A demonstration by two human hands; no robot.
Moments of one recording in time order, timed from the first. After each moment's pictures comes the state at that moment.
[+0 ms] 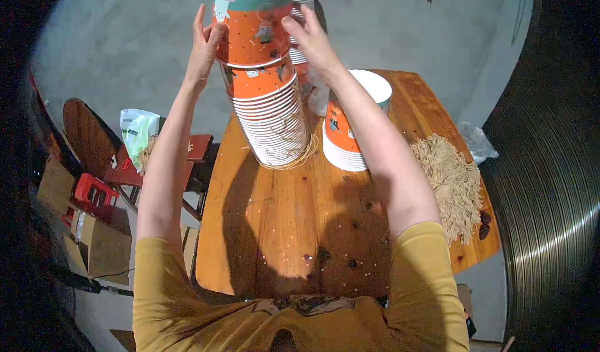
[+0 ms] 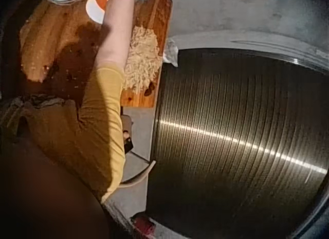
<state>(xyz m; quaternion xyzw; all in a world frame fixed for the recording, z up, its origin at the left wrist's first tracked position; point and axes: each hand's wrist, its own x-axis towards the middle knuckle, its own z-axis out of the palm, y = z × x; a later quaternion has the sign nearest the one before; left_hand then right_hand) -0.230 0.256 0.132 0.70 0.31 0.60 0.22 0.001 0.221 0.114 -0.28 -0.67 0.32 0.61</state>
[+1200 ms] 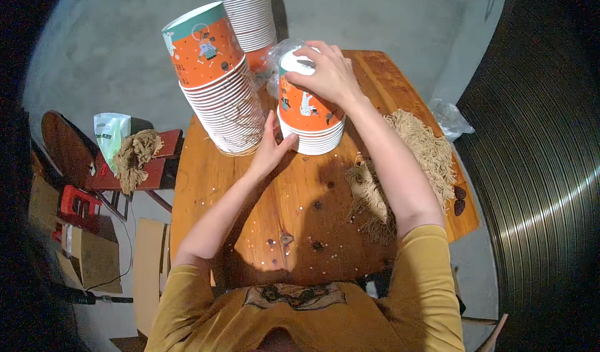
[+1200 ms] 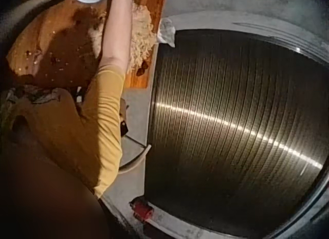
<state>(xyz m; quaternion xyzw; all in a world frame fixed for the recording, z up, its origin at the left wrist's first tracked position) -0.073 0.167 -0.125 0.72 0.36 0.46 0.37 0.106 0.151 0.054 -0.56 -0.74 -0.08 0.36</state>
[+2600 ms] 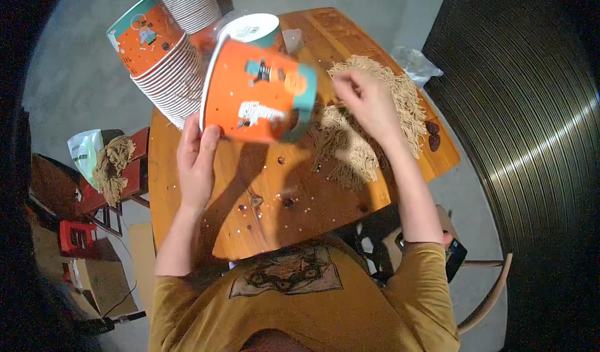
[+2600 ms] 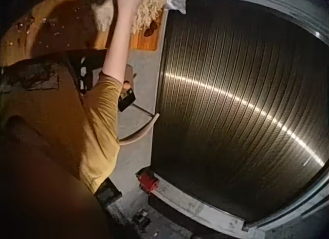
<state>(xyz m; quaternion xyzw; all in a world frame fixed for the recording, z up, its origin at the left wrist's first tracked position) -0.101 0.005 -0.008 0.69 0.24 0.52 0.45 0.174 -0.042 0.001 -0.66 -0.56 0.13 0.48</state>
